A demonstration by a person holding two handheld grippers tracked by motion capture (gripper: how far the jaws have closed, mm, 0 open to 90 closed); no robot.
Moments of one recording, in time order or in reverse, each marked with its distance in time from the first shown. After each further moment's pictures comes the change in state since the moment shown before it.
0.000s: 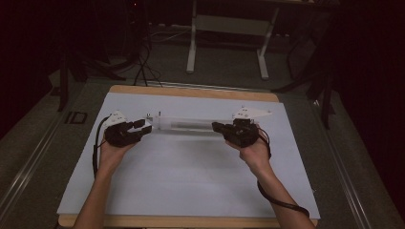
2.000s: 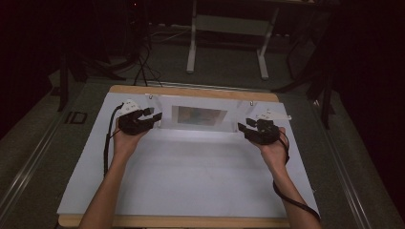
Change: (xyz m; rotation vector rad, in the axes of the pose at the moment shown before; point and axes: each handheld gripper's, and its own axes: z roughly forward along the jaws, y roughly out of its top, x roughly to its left) left arm -0.003 0.030 0.035 -0.035 0.084 0.014; right arm -0.078 -0.053 -0.014 0.034 -0.297 0.053
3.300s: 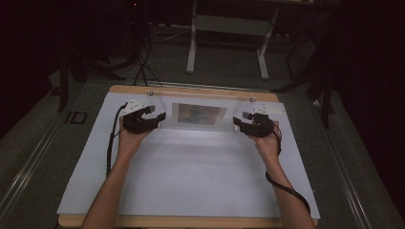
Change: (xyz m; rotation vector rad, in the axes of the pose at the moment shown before) left arm 0.003 -0.006 0.019 -0.027 -0.009 -0.019; right arm -0.024 -0.003 0.043 -0.077 0.068 0.007
